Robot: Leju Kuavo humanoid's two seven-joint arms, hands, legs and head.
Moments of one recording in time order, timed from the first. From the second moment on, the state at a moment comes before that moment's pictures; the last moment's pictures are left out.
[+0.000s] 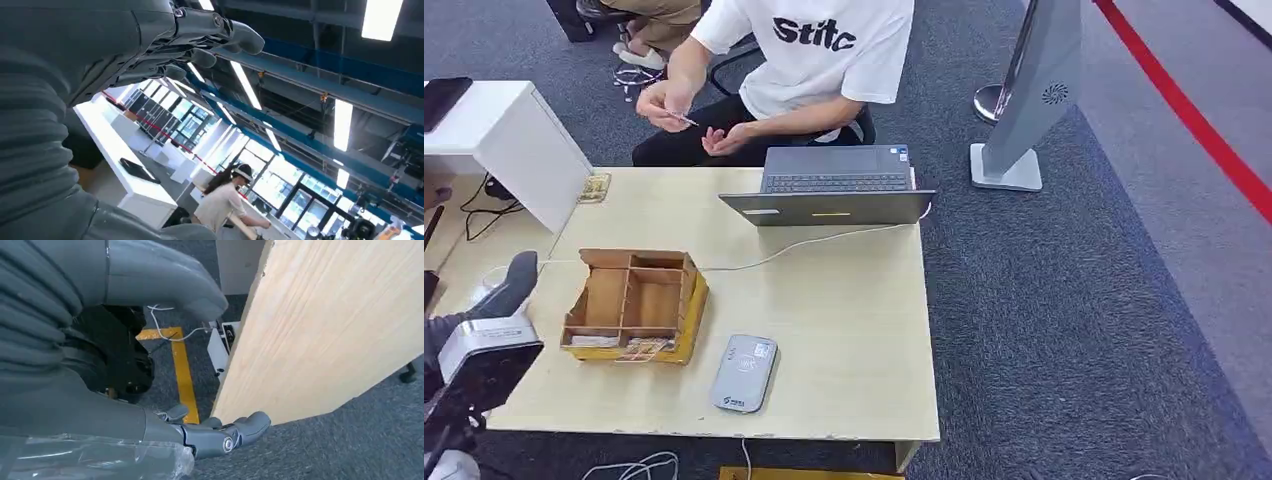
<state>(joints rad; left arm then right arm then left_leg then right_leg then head) -0.02 -0.03 0.19 -2.25 -0.90 0.00 -0.16 0.32 0.34 -0.45 -1.27 -0.11 0.52 0.02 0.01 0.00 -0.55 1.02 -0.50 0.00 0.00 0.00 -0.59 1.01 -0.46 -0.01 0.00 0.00</state>
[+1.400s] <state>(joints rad) -0.53 0.29 -0.13 -1.50 -1.50 0.01 -0.02 0.16 0.19 -0.21 -0.94 -0.28 0.43 -0.10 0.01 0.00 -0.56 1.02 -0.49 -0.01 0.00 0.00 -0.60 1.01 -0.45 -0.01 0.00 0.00</state>
